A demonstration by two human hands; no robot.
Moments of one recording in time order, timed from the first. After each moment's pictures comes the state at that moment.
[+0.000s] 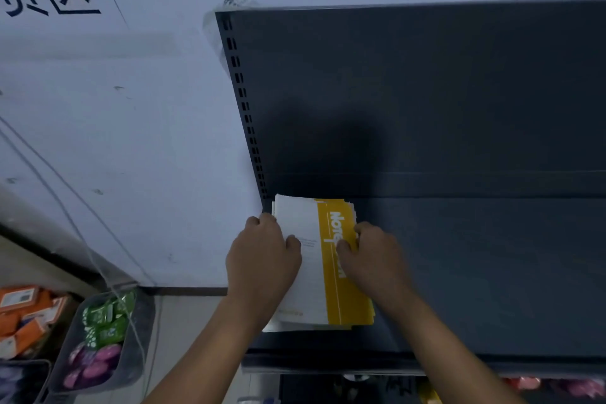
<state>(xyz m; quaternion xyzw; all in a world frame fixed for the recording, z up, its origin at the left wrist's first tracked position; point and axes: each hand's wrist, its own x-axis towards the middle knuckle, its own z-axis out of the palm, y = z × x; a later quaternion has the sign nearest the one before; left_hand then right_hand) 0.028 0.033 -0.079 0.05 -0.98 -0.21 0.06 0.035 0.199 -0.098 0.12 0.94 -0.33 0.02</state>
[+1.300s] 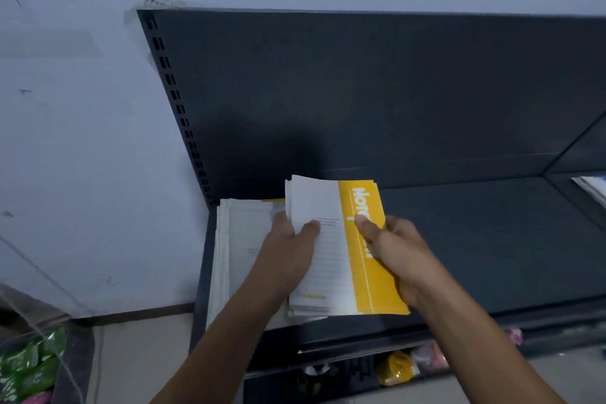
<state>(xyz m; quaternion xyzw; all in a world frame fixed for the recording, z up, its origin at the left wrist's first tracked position) 0.039 0.115 -0.057 0.04 -0.78 -0.60 -0.18 0.073 0.280 -0.055 0.30 0.72 -0.62 0.04</state>
